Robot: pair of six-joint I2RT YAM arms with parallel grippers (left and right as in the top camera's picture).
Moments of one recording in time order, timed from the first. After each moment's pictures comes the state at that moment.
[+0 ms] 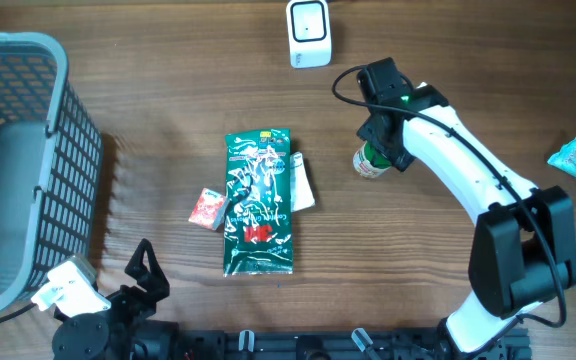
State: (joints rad) left arm -0.12 0.09 0.73 -1.15 -0.28 -0.56; right arm 0.35 1.83 1.34 -0.89 0.25 1.06
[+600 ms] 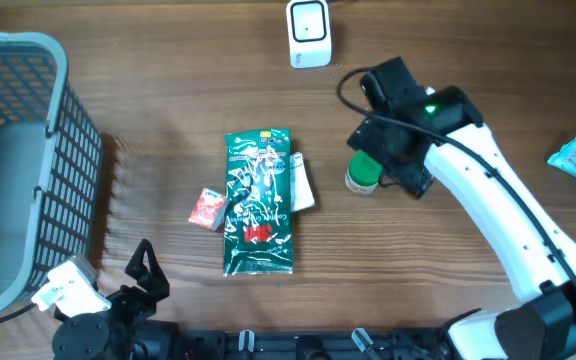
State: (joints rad) left arm -0.12 0.09 0.73 -1.15 -0.28 -0.56; right arm 0.43 1.60 1.46 -1.26 0.09 1.18
